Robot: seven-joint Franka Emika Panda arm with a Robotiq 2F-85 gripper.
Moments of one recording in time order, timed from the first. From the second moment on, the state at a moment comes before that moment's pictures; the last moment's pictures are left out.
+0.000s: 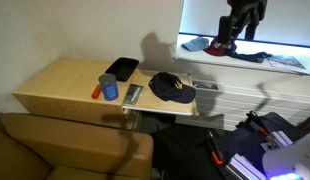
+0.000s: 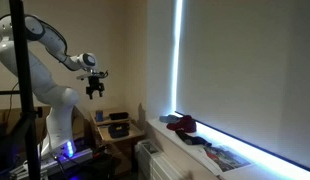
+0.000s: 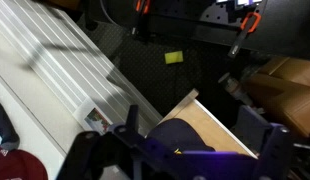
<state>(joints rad) 0.11 -0.67 0.26 -2.66 -0.11 1.81 0.12</state>
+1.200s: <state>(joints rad) -0.22 -0.34 -0.10 -2.52 -0.29 2.17 0.28</state>
